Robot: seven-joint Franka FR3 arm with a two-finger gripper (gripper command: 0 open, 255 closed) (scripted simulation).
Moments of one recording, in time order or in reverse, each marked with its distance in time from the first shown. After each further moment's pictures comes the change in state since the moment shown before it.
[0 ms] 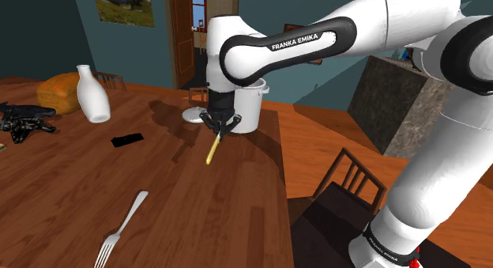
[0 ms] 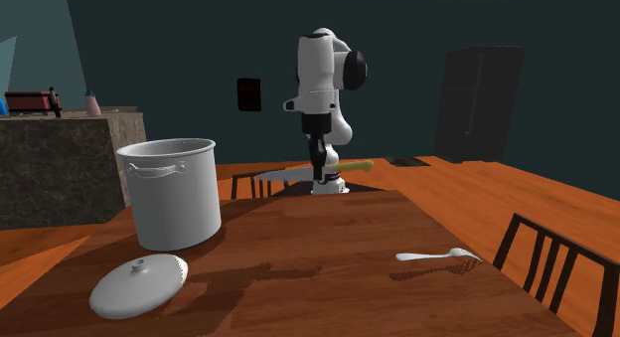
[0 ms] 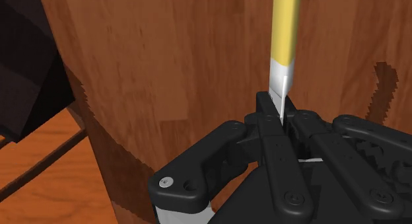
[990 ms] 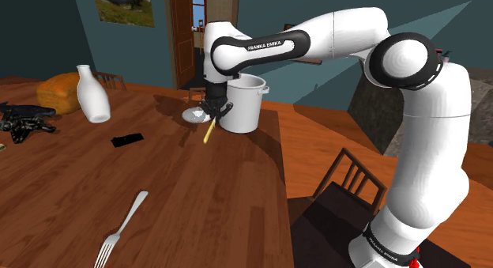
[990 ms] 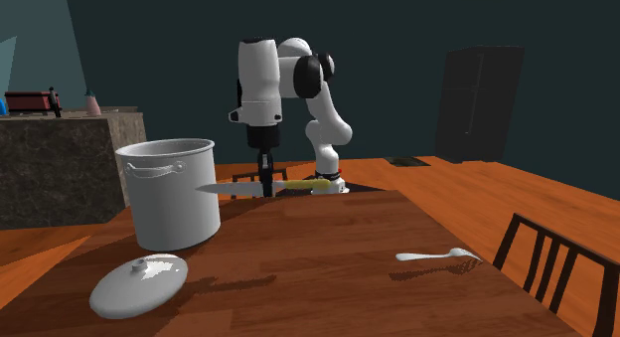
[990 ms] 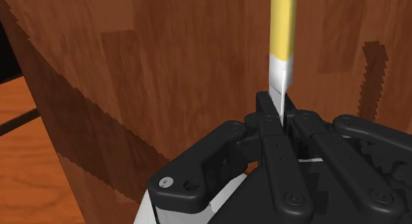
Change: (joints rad) arm 0.002 0.334 -0.089 0.353 -0.185 -0.076 -0.072
